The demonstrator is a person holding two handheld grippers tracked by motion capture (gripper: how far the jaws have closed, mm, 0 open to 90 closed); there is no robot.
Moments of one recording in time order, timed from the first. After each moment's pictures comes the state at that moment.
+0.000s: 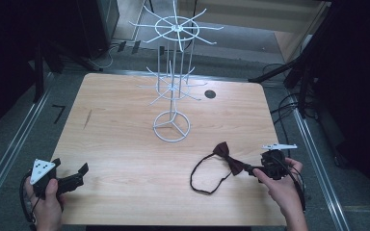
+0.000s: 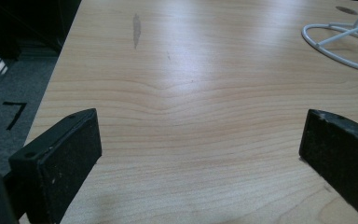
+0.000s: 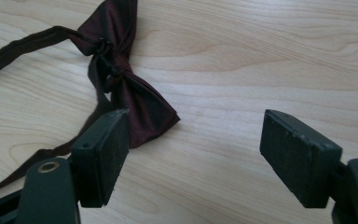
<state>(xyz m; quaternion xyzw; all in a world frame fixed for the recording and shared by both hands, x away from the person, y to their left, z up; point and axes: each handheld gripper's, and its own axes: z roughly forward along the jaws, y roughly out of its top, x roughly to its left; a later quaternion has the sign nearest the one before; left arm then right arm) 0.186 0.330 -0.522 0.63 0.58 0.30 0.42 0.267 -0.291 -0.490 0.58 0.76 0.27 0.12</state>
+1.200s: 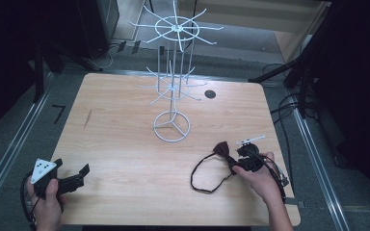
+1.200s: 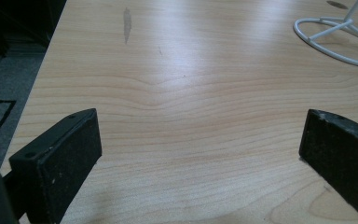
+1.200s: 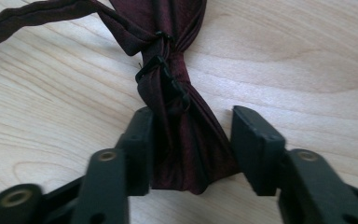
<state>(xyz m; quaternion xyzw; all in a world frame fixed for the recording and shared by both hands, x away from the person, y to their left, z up) 0.187 0.330 -0.523 0.64 0.58 0.28 0.42 0.299 -0.238 -0.513 0.54 0.81 0.20 0.07</state>
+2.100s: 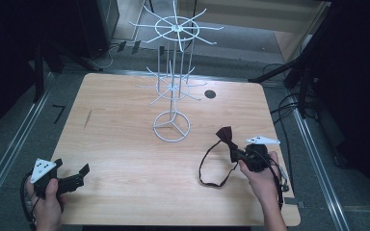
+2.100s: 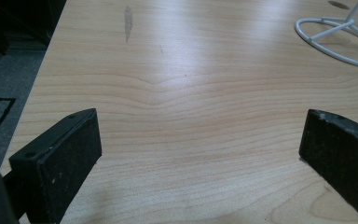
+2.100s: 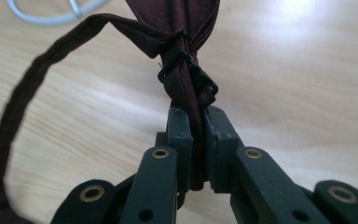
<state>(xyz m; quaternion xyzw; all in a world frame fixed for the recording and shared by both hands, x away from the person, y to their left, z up) 0.188 0.331 -0.523 0.64 0.58 0.28 0.42 0.285 -0.246 -0.490 0.52 0.76 0.35 0.15</state>
